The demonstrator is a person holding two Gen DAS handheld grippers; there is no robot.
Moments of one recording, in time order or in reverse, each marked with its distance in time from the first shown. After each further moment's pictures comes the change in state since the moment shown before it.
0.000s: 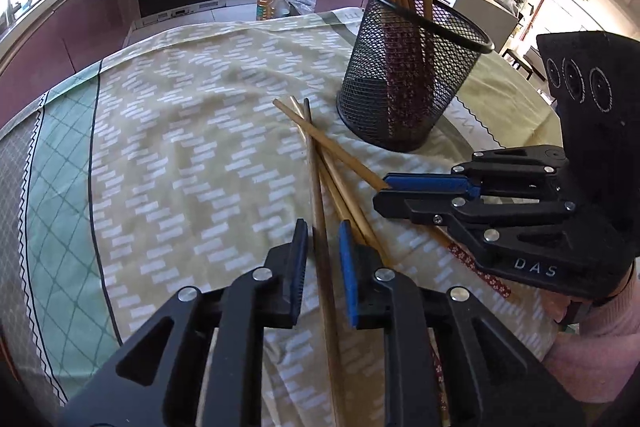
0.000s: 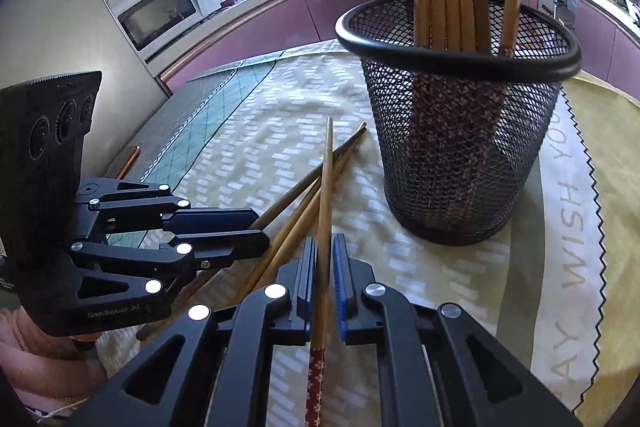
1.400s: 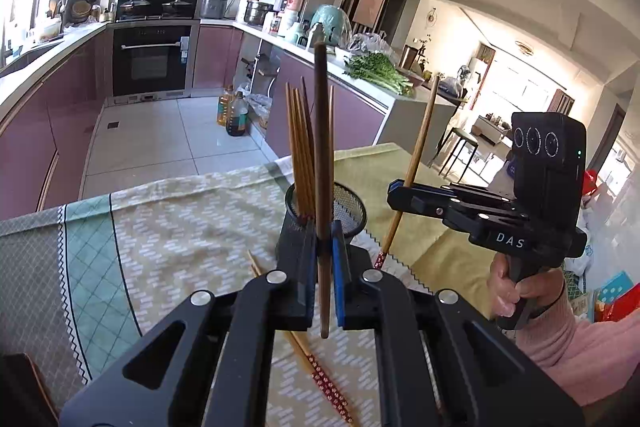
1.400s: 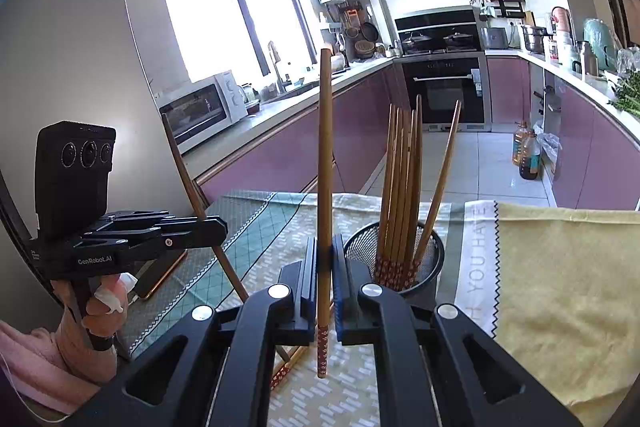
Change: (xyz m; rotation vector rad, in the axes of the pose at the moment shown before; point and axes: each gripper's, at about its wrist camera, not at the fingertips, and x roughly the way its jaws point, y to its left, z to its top) left arm -0.141 -0.023 0.047 0.036 -0.362 -0.167; right arm -0.146 -0.005 0.038 -0.069 -0.385 0.021
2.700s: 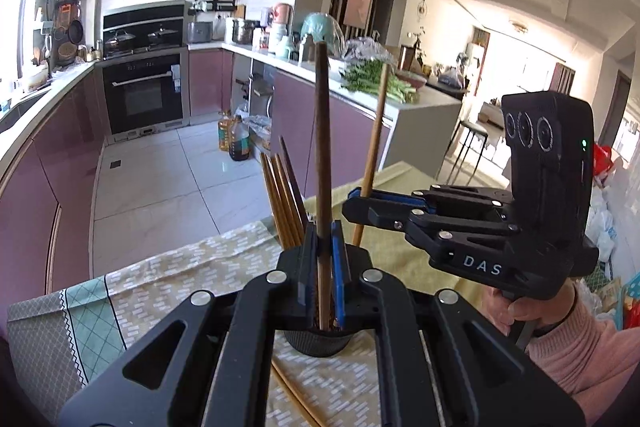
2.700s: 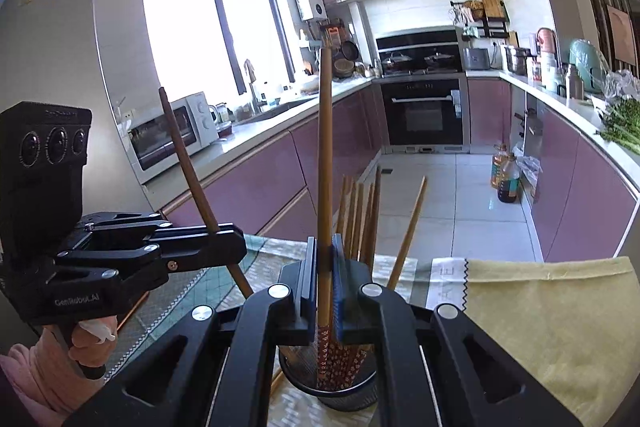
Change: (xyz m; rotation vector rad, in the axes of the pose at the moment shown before) left arm 0.053 -0.027 0.063 0.131 0.000 0.045; right arm 0.037 -0.026 0.039 0.000 -0.033 -0.090
